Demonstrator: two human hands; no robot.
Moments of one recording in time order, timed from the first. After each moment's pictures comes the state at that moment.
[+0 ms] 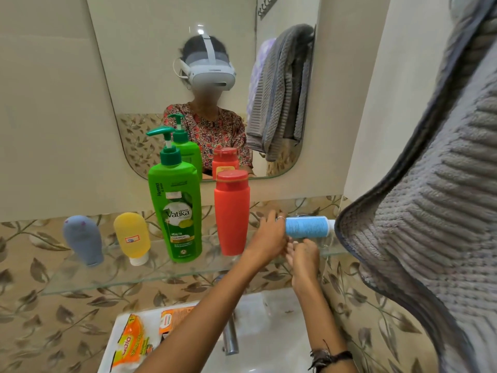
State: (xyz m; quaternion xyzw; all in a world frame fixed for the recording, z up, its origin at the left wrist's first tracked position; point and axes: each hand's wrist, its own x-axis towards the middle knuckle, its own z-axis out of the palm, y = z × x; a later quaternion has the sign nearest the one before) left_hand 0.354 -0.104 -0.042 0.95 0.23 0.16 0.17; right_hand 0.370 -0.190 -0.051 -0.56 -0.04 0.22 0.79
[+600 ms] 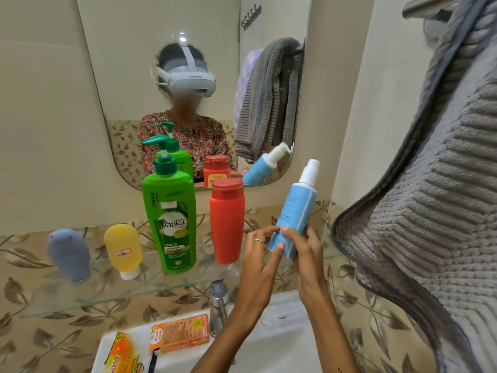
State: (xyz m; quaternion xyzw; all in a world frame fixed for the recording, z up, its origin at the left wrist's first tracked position) left_hand 0.276 -0.163 -0.038 0.73 0.11 0.46 0.50; right_hand 0.359 -0.212 -0.027 -0.51 -0.23 0.17 0.81
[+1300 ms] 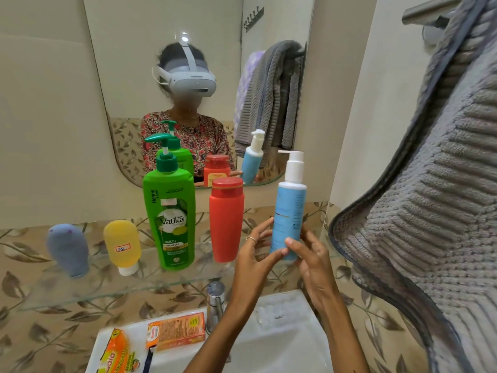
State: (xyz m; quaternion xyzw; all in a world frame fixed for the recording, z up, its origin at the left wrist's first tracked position) left_hand 0.278 -0.157 -0.039 0.69 0.11 0.44 0.57; right_hand 0.379 -0.231 -0.043 -0.47 -0.34 0.22 0.78
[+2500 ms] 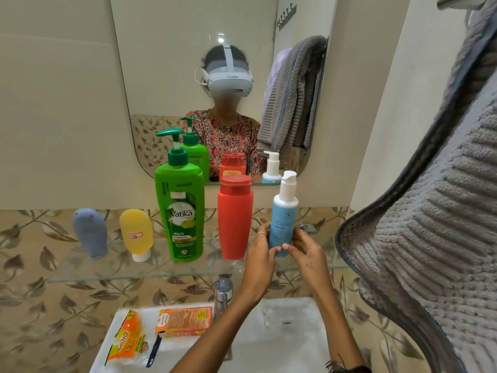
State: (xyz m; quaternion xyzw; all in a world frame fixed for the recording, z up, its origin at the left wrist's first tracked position) left_hand 0.320 -0.133 -0.064 0.76 0.22 0.41 0.46; right_hand 0.410 -0.204 -0.061 -0.63 -0.44 0.14 0.63
